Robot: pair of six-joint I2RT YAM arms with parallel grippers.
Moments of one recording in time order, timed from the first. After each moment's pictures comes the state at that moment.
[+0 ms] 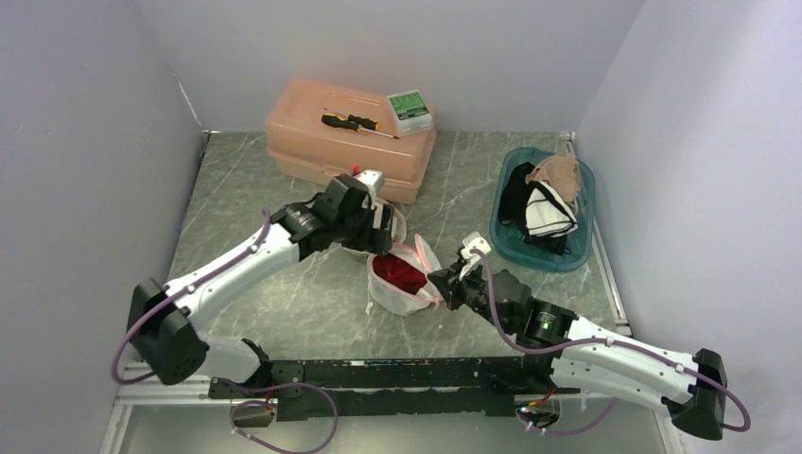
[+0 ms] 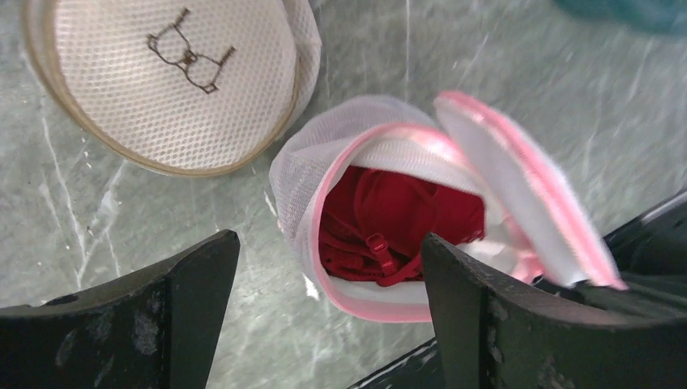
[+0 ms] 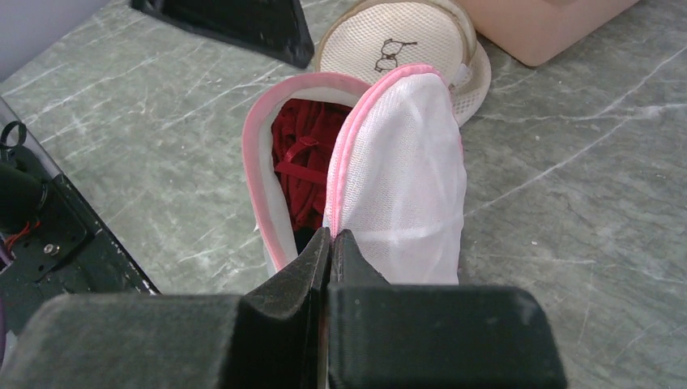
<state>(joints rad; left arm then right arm) -0.75 1.33 1.18 -0.59 -0.07 -0.47 1.07 0.65 0.43 -0.01 0.30 0.26</state>
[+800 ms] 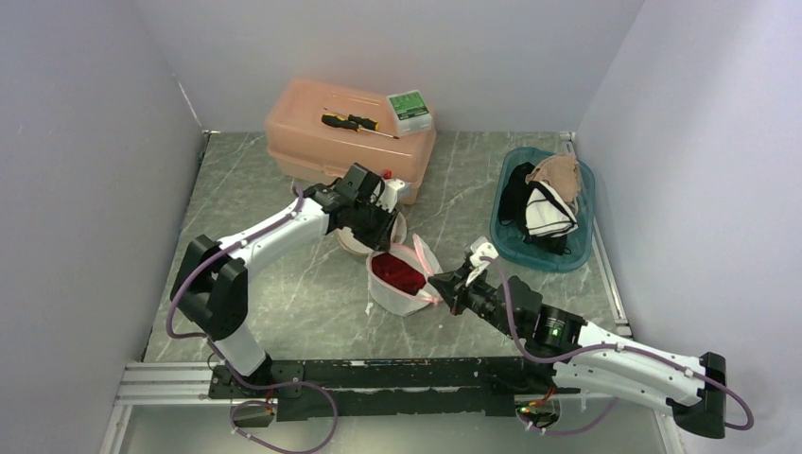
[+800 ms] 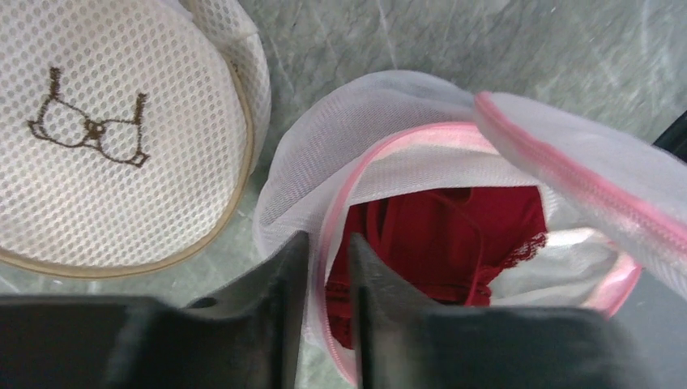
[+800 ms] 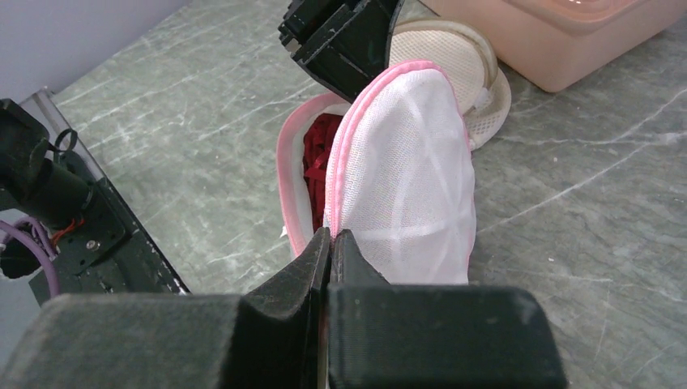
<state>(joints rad) -0.66 1.66 1.31 -0.62 0.28 -0.06 1.13 0.56 0.41 -0.01 0.31 0.25</state>
